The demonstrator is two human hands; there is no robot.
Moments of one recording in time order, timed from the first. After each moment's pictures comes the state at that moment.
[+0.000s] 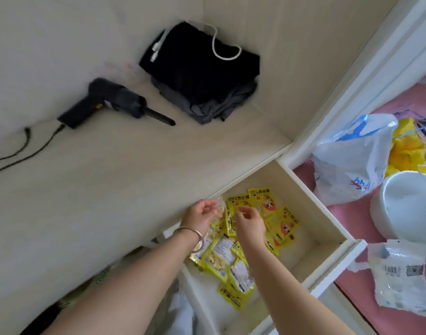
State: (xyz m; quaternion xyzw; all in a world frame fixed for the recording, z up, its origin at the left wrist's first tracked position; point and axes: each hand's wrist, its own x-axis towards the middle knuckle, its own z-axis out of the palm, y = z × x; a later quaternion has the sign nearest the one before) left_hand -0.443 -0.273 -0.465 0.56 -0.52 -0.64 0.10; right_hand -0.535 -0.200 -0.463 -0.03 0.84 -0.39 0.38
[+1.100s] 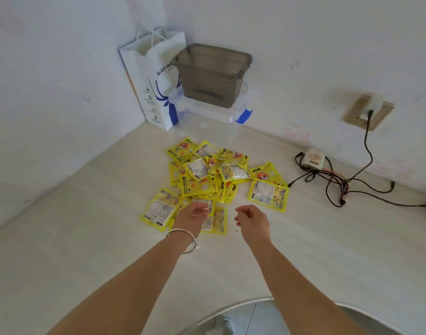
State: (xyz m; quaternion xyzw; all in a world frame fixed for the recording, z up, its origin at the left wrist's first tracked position) left_hand 0.256 -0.165 -0.371 0.76 -0.21 -0.40 0.46; right_hand 0.123 -0.243 -0.362 -0.58 0.58 -0.20 0.54
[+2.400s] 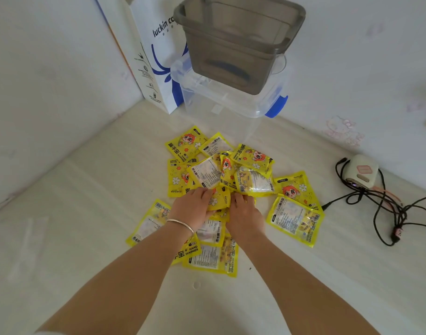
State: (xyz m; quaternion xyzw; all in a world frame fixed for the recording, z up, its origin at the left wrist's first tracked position) left_hand 0.351 -0.264 -0.419 0.82 -0.56 -0.14 -0.03; right_hand 0.226 -0.338 -0.432 -0.92 0.37 0.12 0.10
